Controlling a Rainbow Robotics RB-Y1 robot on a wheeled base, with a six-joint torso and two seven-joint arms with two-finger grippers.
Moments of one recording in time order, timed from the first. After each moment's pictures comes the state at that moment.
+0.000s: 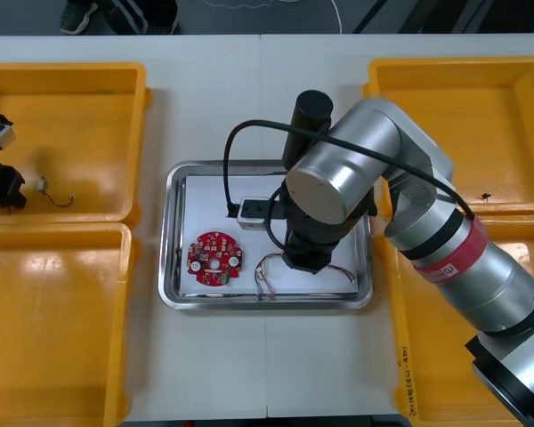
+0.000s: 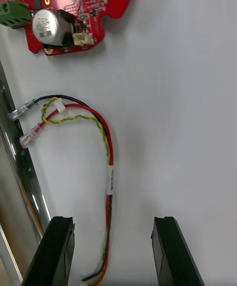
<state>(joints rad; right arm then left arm) -0.74 -0.29 0.56 -1.72 -0.58 1.81 2.07 -0.74 0.89 -0.19 -0.94 0.85 1.40 -1.80</state>
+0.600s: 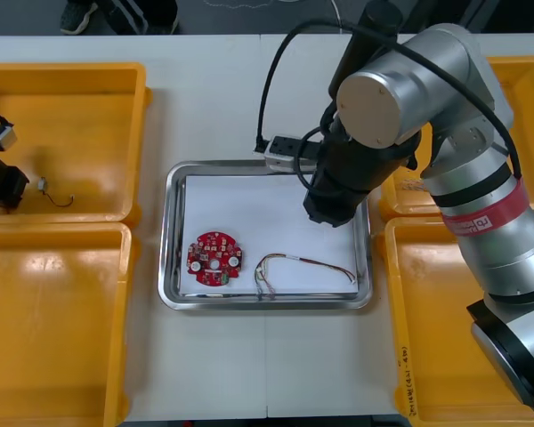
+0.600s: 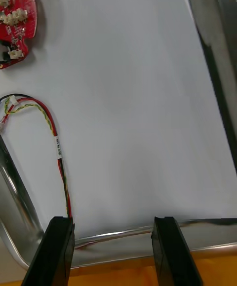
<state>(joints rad) -0.80 -0.29 0.31 -1.72 -0.62 1.91 2.07 -0.75 0.87 -0.19 -0.92 0.83 1.40 -1.73</state>
